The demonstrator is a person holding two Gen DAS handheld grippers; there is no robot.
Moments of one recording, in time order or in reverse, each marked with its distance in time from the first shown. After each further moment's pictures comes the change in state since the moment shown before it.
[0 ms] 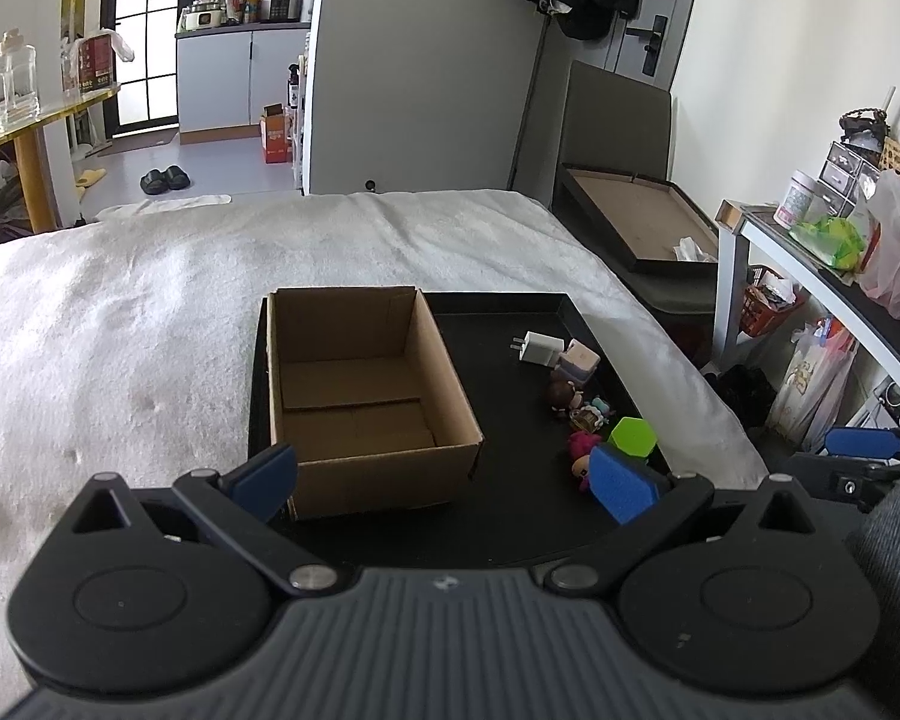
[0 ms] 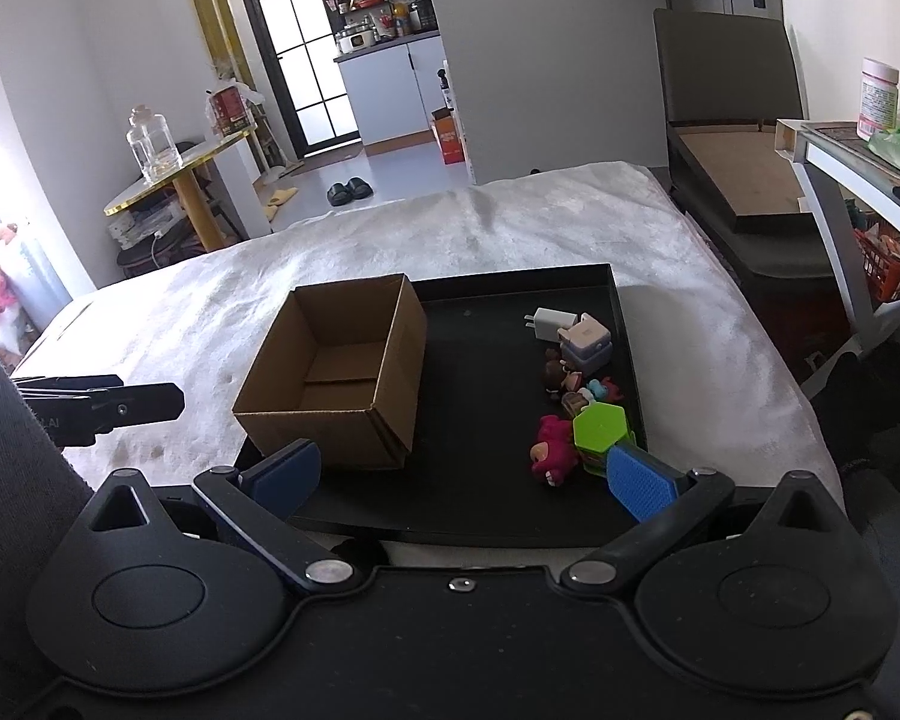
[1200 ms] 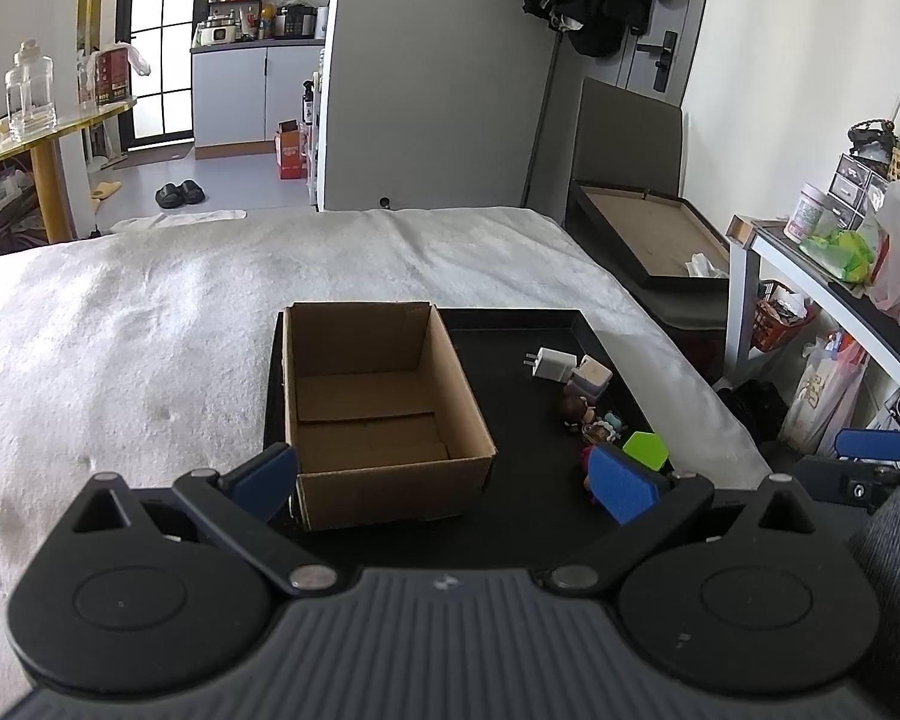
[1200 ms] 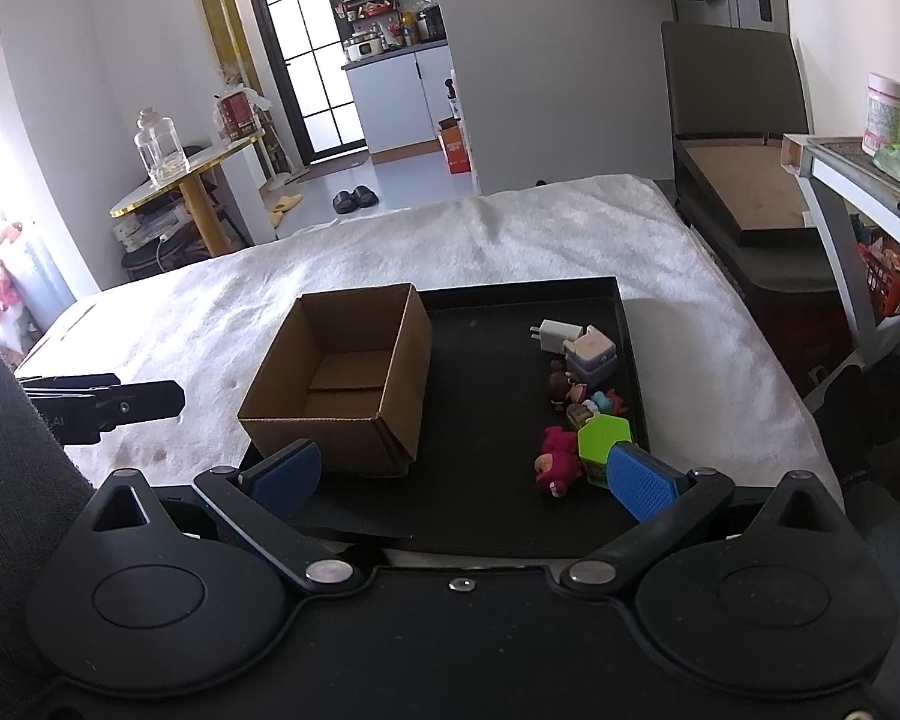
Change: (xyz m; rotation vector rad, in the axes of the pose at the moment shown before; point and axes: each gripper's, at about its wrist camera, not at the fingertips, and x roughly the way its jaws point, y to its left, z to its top) left arm -0.006 0.000 0.001 -0.003 -0.032 0.029; right arm -0.004 0.004 0.004 -0.021 -0.021 0.004
